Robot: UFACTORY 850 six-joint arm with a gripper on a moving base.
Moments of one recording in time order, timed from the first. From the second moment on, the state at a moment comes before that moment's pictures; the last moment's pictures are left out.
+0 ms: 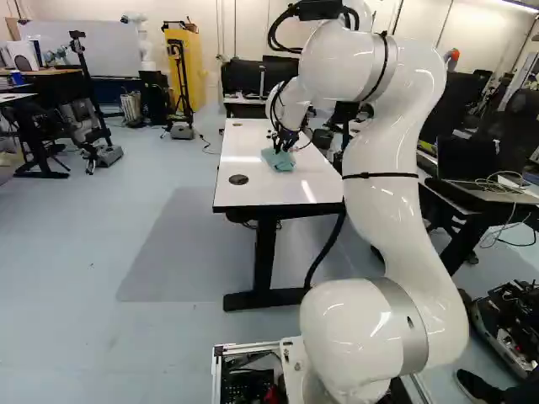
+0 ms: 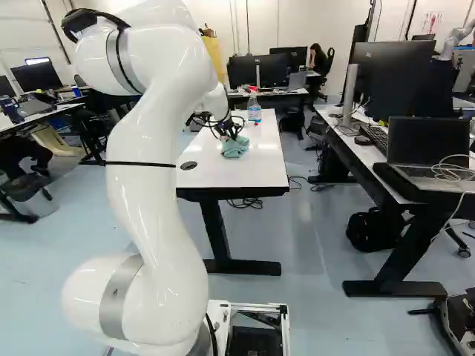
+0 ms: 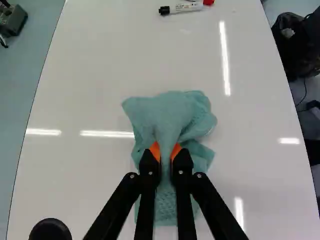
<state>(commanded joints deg) -0.9 -35.4 -85.1 0.0 -14.6 0.0</state>
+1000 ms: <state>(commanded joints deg) -0.9 -36.6 -85.4 0.0 -17.7 0.0</state>
